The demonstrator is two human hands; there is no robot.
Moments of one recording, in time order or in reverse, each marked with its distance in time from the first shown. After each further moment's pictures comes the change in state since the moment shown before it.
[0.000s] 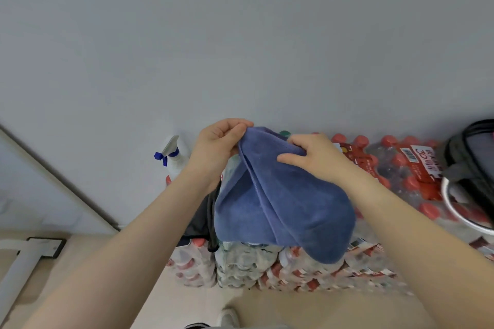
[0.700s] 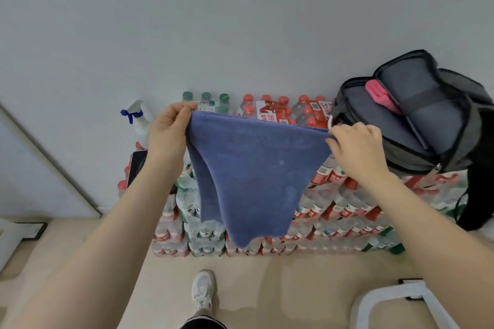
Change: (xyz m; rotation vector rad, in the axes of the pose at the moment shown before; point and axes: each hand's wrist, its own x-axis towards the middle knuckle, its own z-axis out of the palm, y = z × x) left_hand -0.193 -0.005 0.087 -0.025 0.266 0.172; right_hand -0.264 0.110 -0.071 -0.793 0.455 0.119
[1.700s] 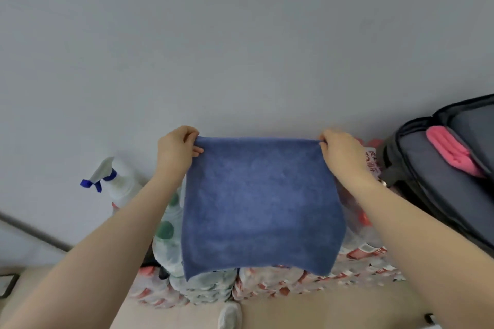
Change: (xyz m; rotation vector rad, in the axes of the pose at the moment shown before) left_hand 0.273 -0.097 0.039 0.604 -0.078 -0.056; right_hand 0.230 -0.031 0.123 0.212 -0.172 0.212
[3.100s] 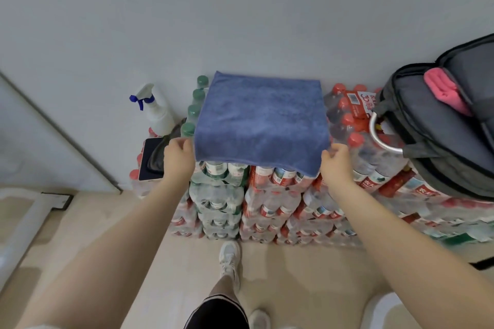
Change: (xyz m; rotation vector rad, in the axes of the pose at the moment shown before) left_hand -0.203 -0.063 -0.028 0.020 0.148 -0.331; right_hand -0.185 0.004 0.032 0.911 -0.121 0.522
